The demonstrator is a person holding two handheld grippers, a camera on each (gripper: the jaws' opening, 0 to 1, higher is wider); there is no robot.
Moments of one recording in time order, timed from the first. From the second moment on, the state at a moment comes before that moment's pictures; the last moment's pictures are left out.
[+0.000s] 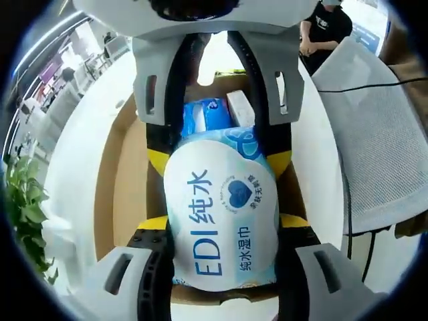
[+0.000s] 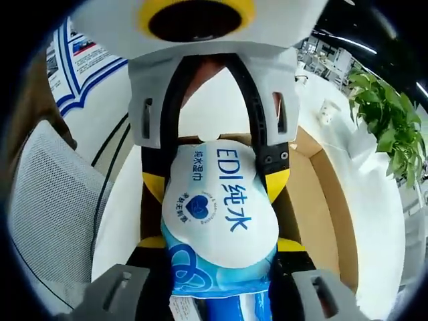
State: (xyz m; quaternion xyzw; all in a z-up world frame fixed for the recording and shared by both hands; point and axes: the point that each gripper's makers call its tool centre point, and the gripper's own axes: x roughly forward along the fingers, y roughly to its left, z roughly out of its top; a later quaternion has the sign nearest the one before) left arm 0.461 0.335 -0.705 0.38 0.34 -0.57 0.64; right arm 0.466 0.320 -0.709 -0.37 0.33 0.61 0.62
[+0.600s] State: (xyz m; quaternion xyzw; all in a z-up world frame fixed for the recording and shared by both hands) left arm 0.456 0.295 -0.680 0.42 0.32 -0.58 0.62; right arm 0.459 0.281 -0.685 -0.36 0.32 0.58 0.66
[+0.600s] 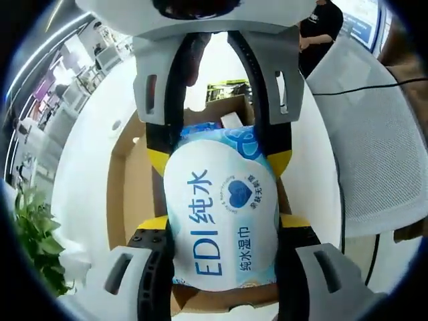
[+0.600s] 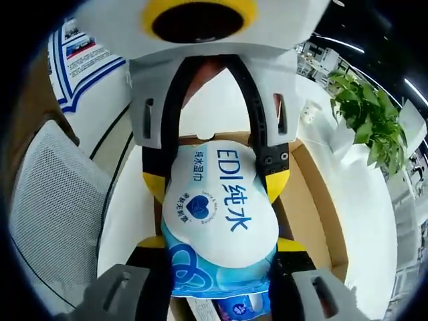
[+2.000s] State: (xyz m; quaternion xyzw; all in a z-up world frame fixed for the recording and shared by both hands) left arm 0.431 0.125 -0.658 0.46 0.25 -0.65 0.55; right arm 0.432 0.112 -0.666 -0.34 0.35 0.49 0.72
